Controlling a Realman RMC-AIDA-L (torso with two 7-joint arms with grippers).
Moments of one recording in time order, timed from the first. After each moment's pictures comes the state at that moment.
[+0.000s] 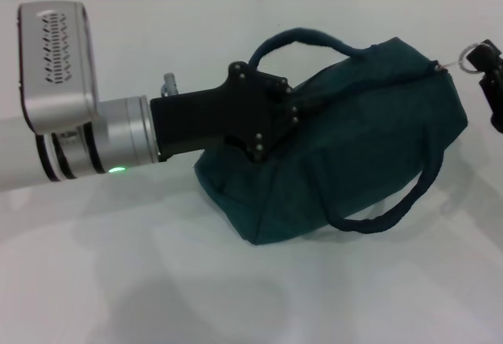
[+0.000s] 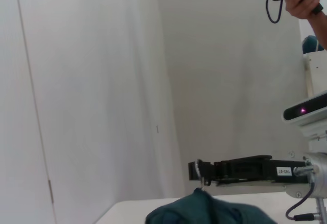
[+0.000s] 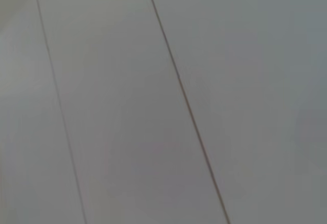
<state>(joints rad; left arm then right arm) -0.52 -2.06 1.36 0.55 1.23 1.44 -0.88 0.37 2.02 -1.87 -0.16 -0.05 -1.61 0.72</state>
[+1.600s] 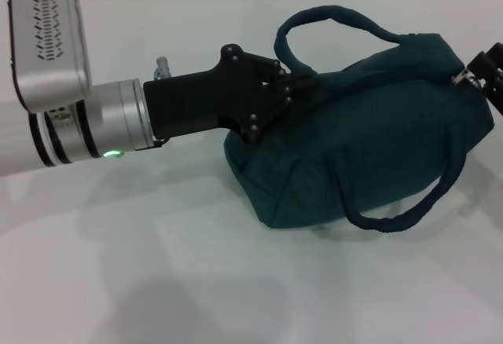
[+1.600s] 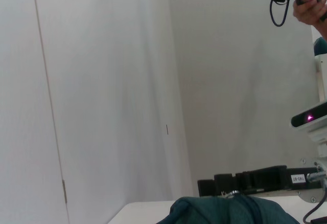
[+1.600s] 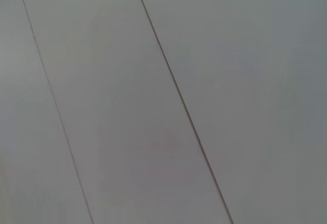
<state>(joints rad) -0.55 -2.06 1.31 0.55 1.26 1.44 -0.91 0.38 1.97 -1.78 -0.14 -0.17 -1.59 0.84</state>
